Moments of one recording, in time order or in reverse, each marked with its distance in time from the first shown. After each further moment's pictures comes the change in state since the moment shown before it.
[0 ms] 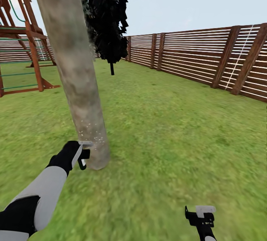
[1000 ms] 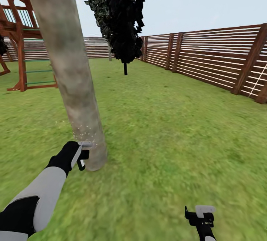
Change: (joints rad) left arm 0.005 0.006 -0.003 0.000 -0.003 -0.001 0.007; right arm 0.000 0.001 0.000 0.000 0.000 0.000 0.001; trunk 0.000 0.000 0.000
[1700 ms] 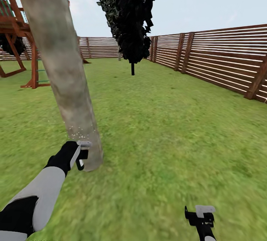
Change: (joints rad) left arm -0.001 0.008 0.004 -0.001 0.001 0.000 0.001; right arm 0.000 0.000 0.000 0.000 0.000 0.000 0.000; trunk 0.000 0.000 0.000
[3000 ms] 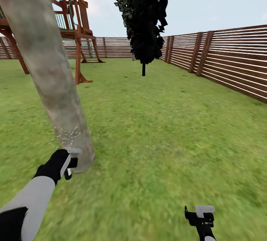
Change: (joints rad) left arm 0.079 0.073 0.010 -0.022 0.021 -0.007 0.041; right arm 0.000 0.000 0.000 0.000 0.000 0.000 0.001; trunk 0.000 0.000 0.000
